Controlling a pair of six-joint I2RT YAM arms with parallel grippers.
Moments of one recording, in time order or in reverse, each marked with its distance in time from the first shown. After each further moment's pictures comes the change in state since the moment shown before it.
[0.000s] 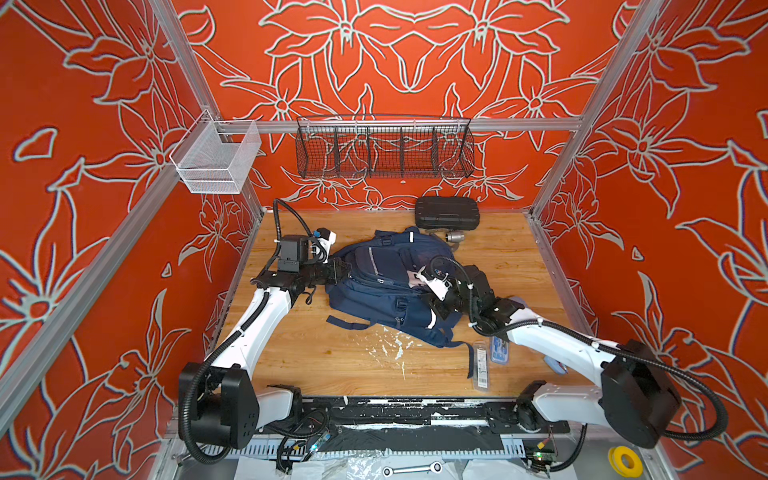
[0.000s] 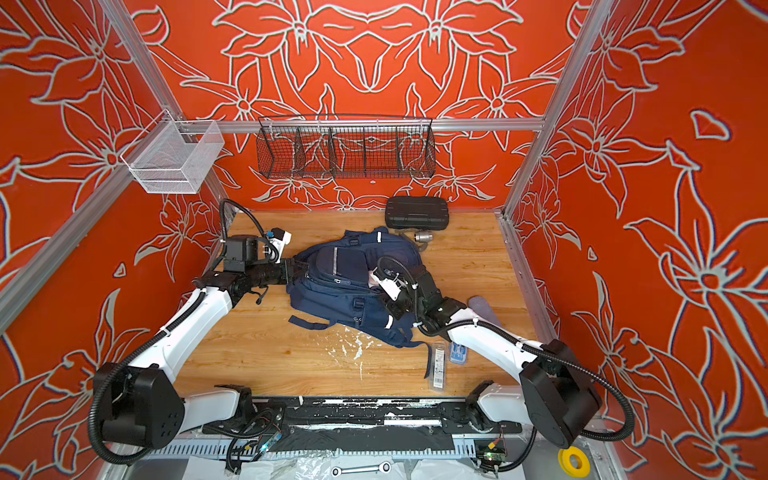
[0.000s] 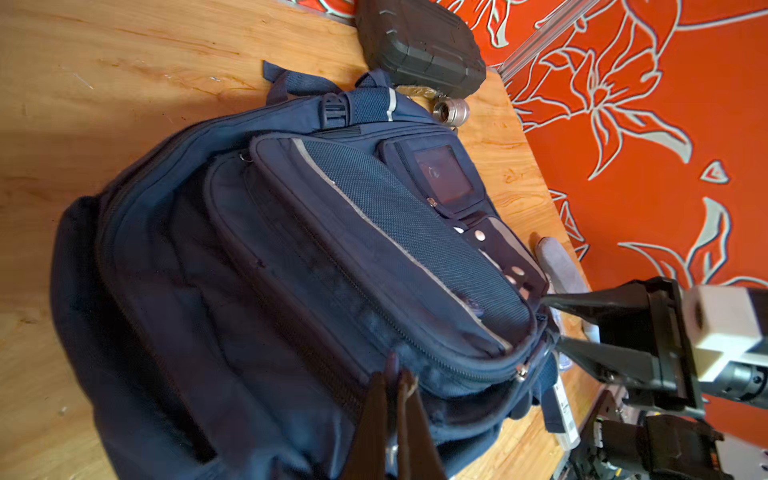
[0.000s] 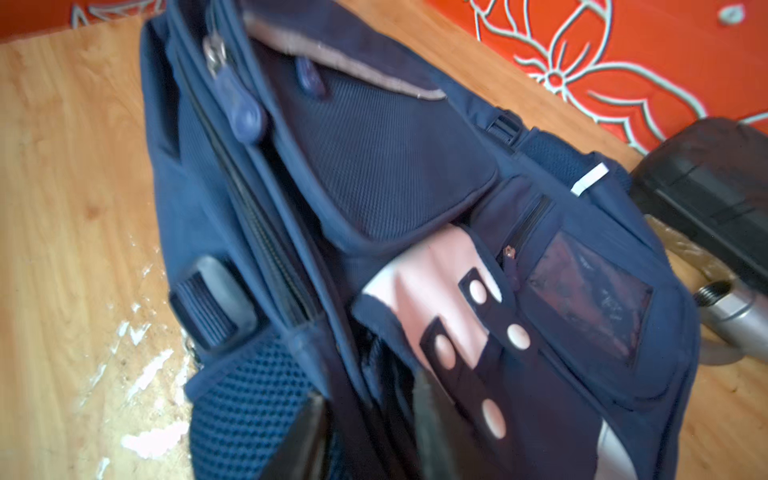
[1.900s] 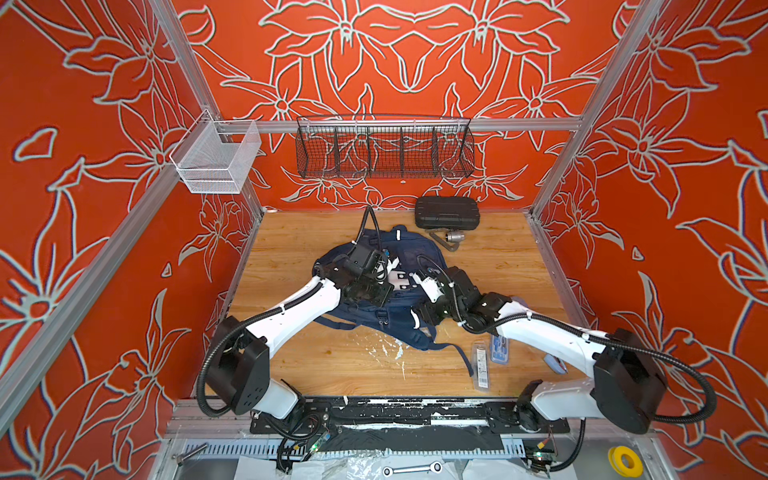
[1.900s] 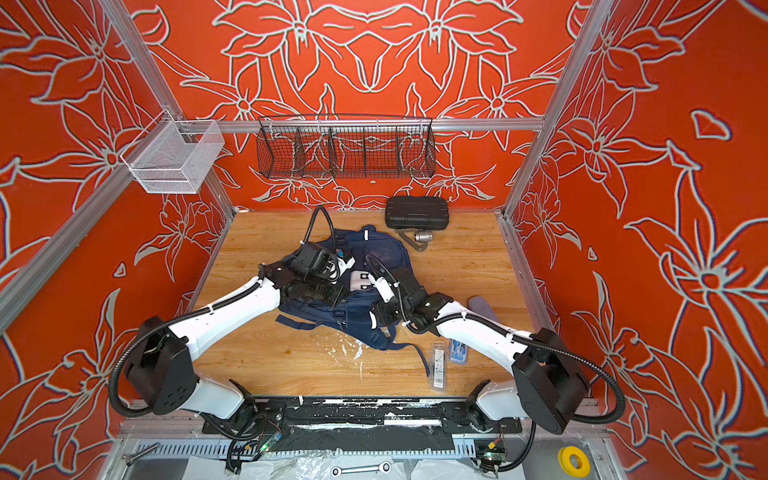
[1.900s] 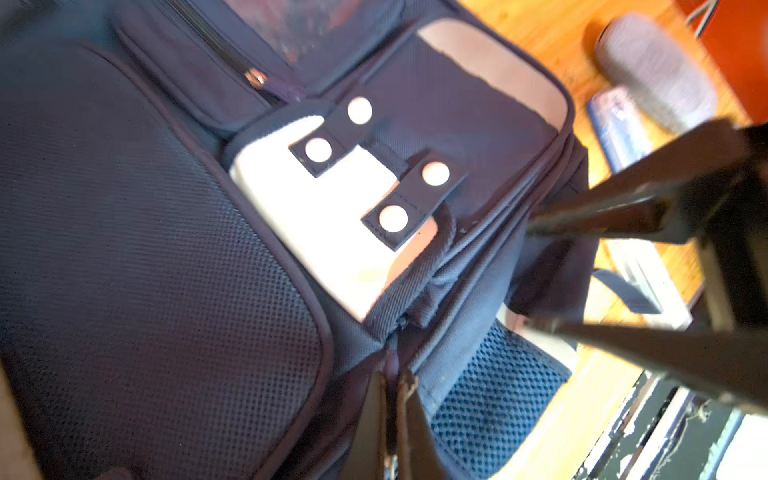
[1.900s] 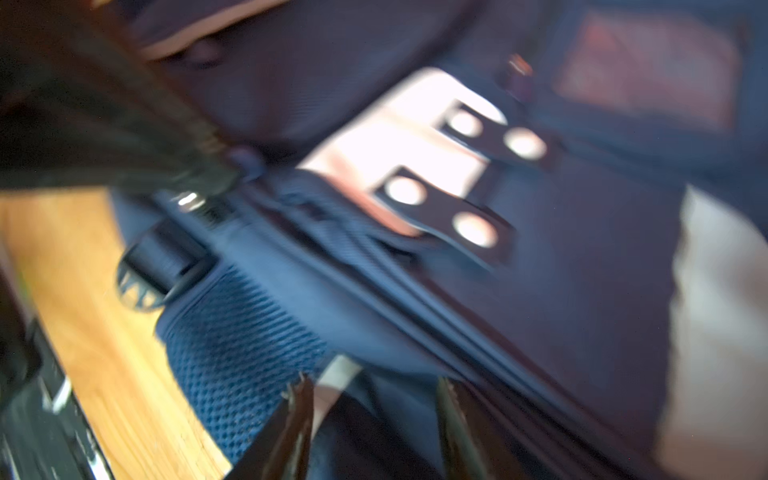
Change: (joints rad) left arm -0.477 0.198 0.157 -0.187 -0.354 0.178; right arm 0.079 0.079 0.085 -0.214 0.022 0.283
